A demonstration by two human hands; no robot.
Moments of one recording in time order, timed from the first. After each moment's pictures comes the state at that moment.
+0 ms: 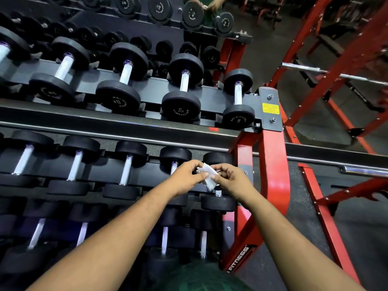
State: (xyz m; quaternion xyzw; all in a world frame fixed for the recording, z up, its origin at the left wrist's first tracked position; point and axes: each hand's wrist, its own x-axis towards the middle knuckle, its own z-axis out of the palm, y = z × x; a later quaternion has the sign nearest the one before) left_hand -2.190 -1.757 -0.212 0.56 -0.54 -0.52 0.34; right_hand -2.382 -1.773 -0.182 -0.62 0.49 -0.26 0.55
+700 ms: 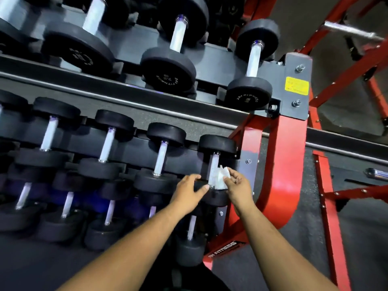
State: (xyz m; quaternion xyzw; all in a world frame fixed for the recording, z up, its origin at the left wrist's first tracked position) left_hand -2.290 -1.774 -0.359 0.73 -0.45 -0.46 0.25; right_hand -2.462 -1.844 -0.359 -0.47 0.67 -0.26 0.52
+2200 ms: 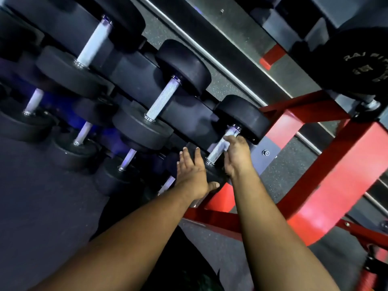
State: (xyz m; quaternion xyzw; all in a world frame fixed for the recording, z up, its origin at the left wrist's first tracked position) left_hand -2.370 -1.804 -0.457 0.79 -0.34 -0.50 0.10; right_hand -2.415 -1.935 -0.442 -0.36 0.66 -0.21 0.63
